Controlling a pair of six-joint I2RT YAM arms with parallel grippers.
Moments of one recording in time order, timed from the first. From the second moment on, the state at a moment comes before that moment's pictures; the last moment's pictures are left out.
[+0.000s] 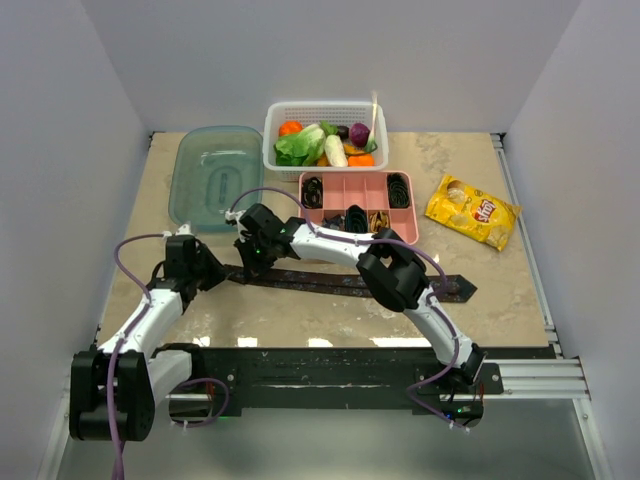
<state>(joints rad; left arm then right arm) -0.01 1.03 0.39 -0.18 0.13 -0.60 1.00 2.35 1.88 -0.42 -0.23 0.35</state>
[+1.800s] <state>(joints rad) -0.22 1.01 0.52 -0.33 -0.08 -0.59 0.99 2.37 1.85 -0.30 -0.36 0.45</state>
